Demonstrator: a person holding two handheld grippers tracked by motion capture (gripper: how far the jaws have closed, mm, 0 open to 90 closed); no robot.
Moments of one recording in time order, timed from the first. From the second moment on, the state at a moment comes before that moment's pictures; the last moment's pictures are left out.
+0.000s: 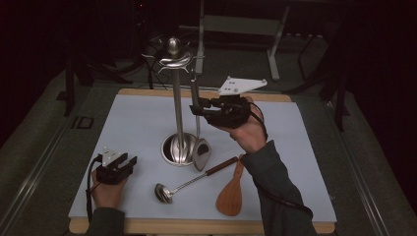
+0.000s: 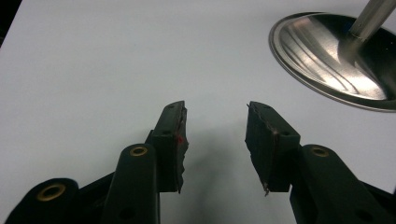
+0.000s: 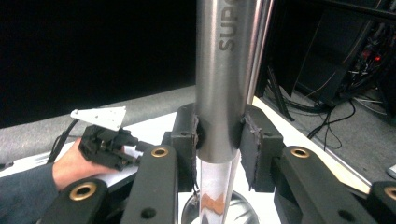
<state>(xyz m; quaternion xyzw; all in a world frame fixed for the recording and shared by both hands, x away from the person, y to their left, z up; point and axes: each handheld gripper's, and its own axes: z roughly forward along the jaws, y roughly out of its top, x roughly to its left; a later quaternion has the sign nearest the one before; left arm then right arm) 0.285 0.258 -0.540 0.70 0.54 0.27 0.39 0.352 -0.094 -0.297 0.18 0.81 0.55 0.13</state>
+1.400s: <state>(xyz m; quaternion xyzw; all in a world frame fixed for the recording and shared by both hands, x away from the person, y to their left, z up) 0.285 0.258 -0.540 0.70 0.54 0.27 0.39 0.348 -0.112 -0.318 0.21 0.83 0.49 0.17</state>
